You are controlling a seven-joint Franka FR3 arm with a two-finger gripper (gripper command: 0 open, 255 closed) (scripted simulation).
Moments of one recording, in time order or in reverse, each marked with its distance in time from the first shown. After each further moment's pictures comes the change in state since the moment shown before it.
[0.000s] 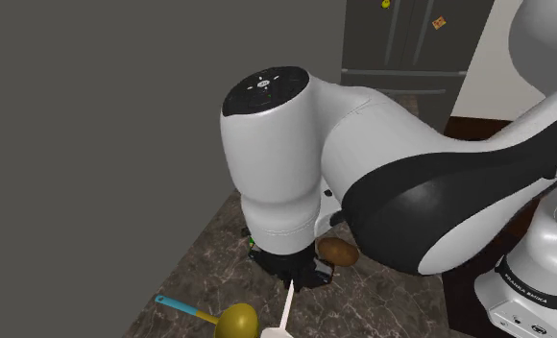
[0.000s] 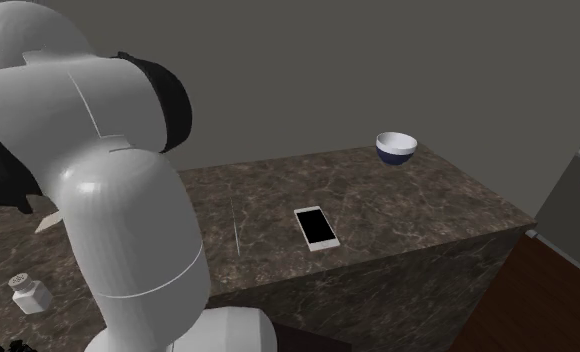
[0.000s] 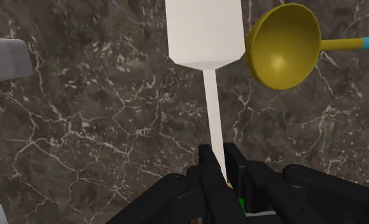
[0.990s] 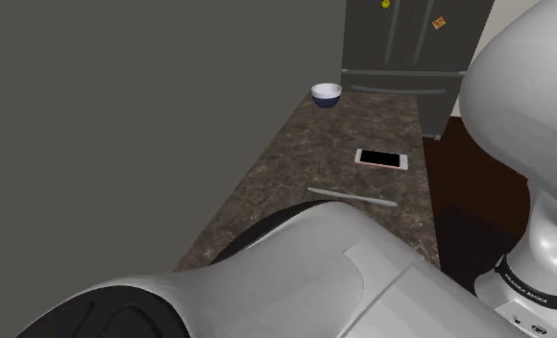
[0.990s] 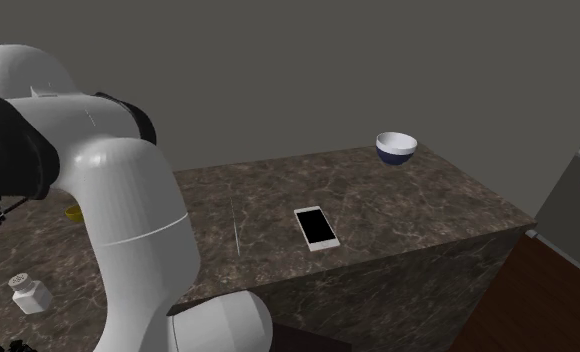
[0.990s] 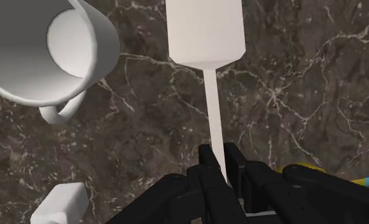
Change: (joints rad) arm 0.342 0.374 0.055 0.402 -0.233 -0.147 0.395
